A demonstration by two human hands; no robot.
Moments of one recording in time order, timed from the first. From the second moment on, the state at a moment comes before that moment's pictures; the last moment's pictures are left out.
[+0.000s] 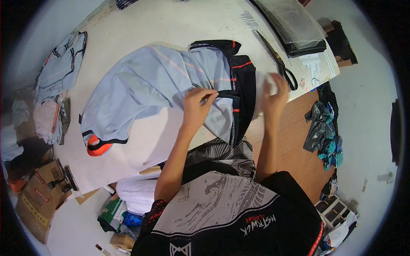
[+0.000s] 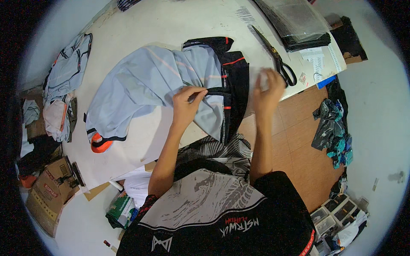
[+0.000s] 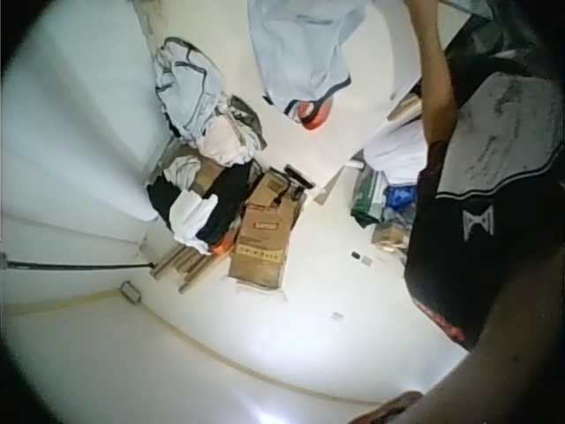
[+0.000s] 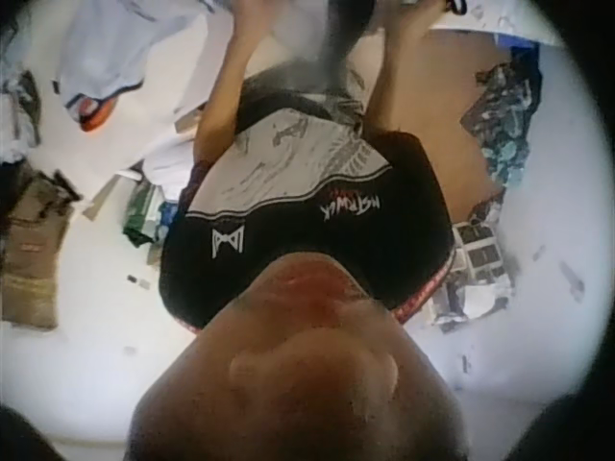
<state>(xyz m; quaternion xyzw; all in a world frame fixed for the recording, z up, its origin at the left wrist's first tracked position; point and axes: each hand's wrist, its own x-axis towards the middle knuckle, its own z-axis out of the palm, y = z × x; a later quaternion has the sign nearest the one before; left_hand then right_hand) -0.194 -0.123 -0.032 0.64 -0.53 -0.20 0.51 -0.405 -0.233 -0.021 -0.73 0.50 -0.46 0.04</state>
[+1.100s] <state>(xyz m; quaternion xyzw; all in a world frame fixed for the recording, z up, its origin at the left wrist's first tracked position) -0.208 -0.105 -0.031 0.49 -0.15 -0.54 0.67 -0.455 -0.066 0.018 -0.33 0.42 -0.29 0.79</state>
